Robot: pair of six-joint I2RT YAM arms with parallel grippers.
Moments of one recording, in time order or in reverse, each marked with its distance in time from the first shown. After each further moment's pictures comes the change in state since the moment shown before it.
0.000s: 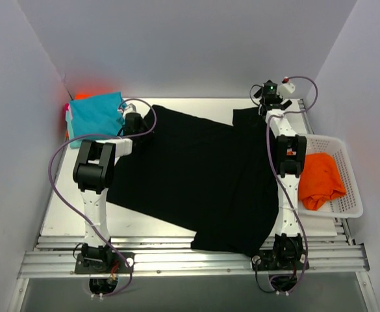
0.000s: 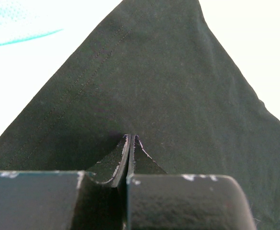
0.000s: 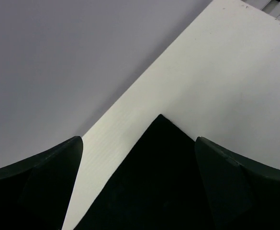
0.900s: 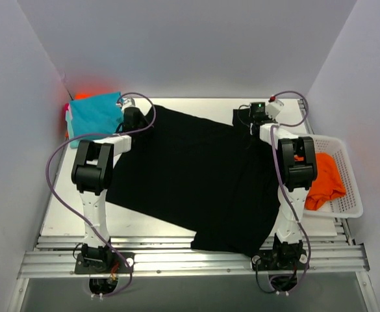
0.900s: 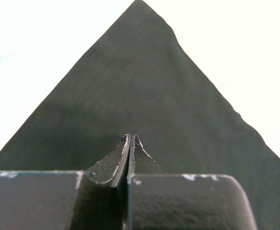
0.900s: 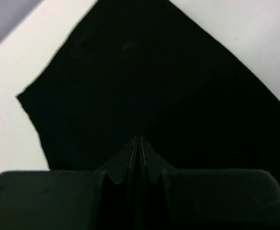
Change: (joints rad) left arm 0.000 -0.029 0.033 -0.015 -0.012 0.005; right arm 0.117 -0.501 -0.807 0.097 0.018 0.003
